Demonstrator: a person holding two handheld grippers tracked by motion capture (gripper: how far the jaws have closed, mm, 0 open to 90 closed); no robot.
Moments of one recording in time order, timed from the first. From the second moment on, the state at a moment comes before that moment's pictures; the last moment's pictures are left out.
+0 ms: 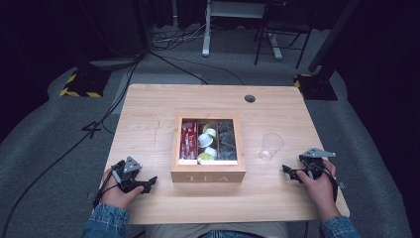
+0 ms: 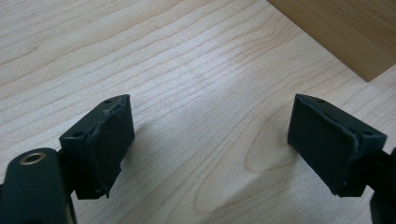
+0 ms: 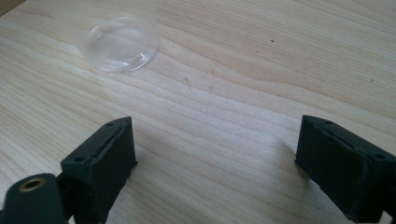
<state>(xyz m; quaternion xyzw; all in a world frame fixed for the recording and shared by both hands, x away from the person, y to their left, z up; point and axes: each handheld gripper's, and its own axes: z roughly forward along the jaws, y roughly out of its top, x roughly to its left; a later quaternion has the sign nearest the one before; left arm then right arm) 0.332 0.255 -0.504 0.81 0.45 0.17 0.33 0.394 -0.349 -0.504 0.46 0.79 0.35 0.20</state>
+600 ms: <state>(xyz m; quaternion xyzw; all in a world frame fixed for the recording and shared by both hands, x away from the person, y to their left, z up) 0.331 0.248 -0.467 0.81 0.43 0.18 0.35 0.394 -0.349 -0.504 0.46 0.79 0.35 0.20</state>
